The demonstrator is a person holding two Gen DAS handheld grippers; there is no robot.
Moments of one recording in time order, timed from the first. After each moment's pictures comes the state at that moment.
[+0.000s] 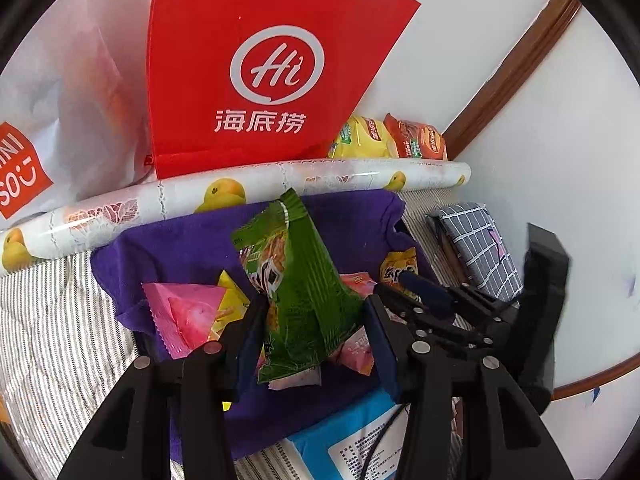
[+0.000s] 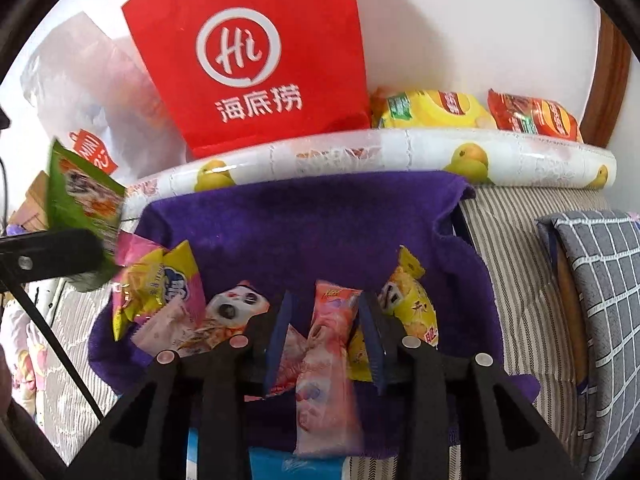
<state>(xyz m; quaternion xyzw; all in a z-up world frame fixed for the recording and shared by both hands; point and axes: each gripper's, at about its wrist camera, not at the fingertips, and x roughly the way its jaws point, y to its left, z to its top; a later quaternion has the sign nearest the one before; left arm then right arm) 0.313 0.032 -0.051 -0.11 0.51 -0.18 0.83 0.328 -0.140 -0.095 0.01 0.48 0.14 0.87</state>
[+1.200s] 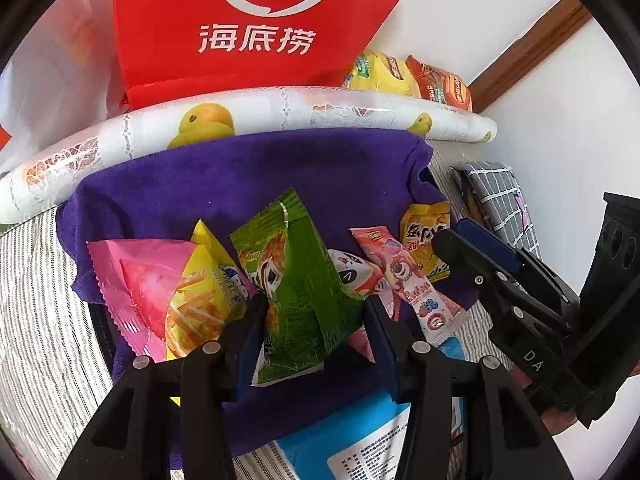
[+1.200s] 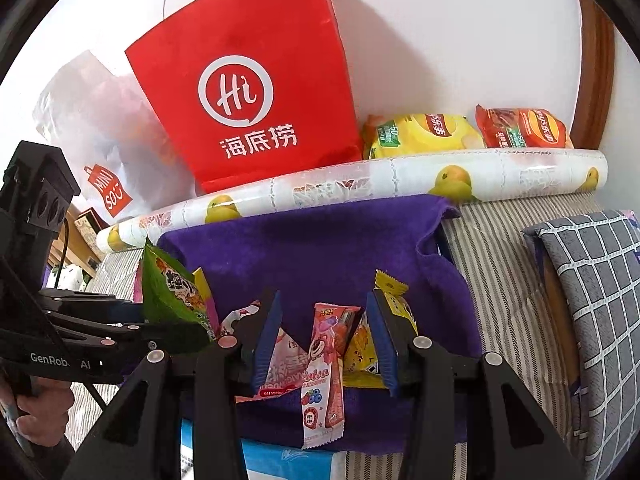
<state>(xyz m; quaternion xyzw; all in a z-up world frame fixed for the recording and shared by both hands) 0.328 0.003 -0.104 -0.10 0.59 -0.16 0.78 0.323 -0.157 -0.079 0.05 0.45 0.15 0.88</state>
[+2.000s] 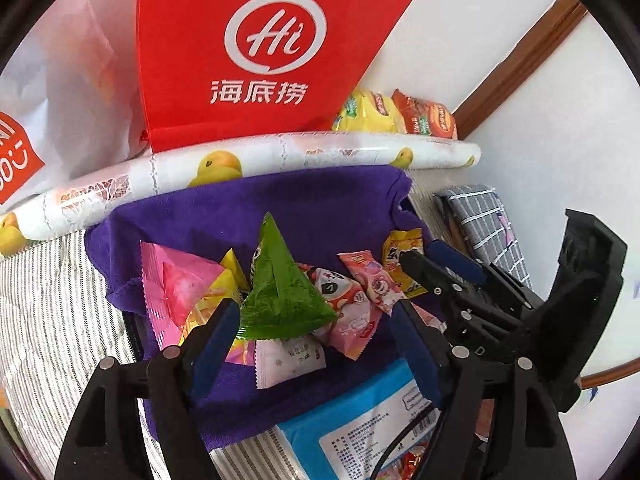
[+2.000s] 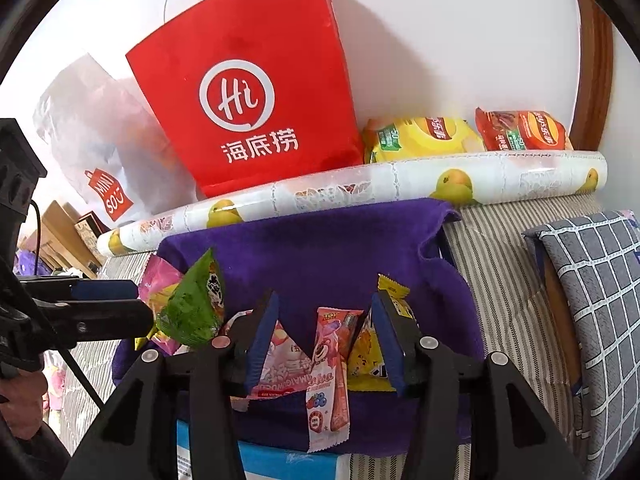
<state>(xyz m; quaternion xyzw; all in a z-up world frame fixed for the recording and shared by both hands) 0.313 0.018 -0.060 -0.10 0.55 -0.17 0.81 0.322 -0.155 -0.076 0.05 0.44 0.15 0.88</state>
